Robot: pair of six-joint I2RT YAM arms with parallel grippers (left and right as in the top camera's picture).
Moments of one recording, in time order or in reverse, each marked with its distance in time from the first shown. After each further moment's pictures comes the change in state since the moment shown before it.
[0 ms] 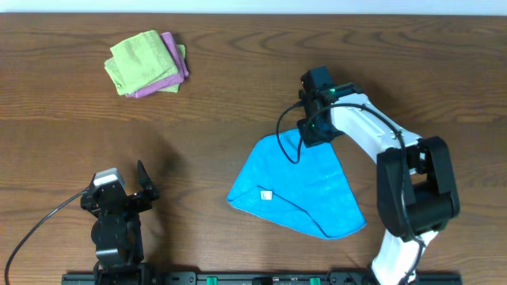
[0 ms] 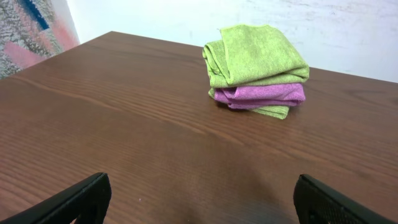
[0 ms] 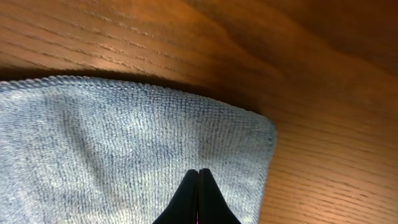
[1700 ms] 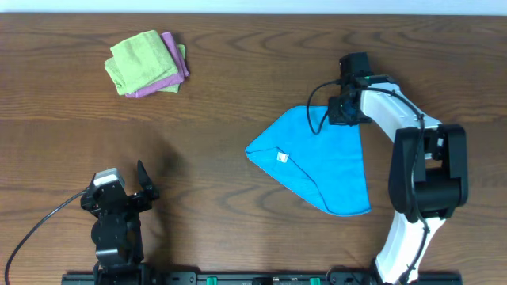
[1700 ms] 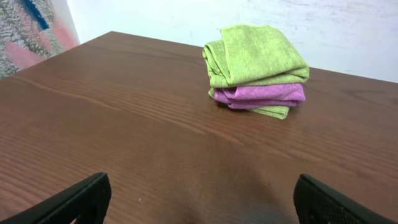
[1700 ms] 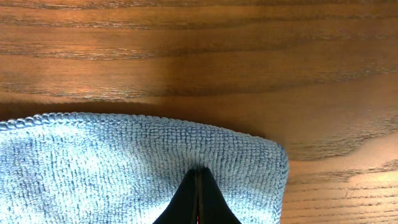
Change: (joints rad) left arm 0.000 0.000 0.000 0.000 0.000 0.000; right arm -0.204 0.091 0.060 0.151 0.062 0.138
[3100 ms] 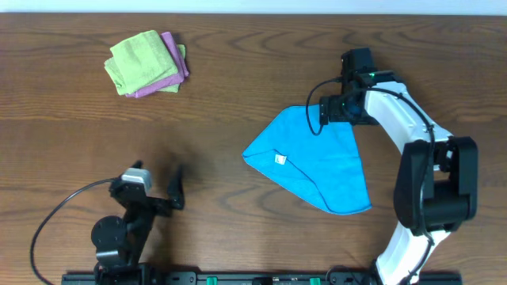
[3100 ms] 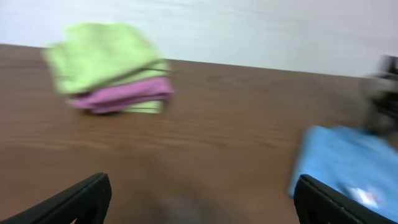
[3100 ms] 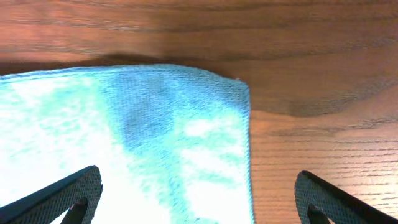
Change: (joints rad) left arm 0.000 0.000 -0.016 0.068 0.579 -0.013; right arm 0.011 -0.104 0.011 -0.111 -0.058 0.005
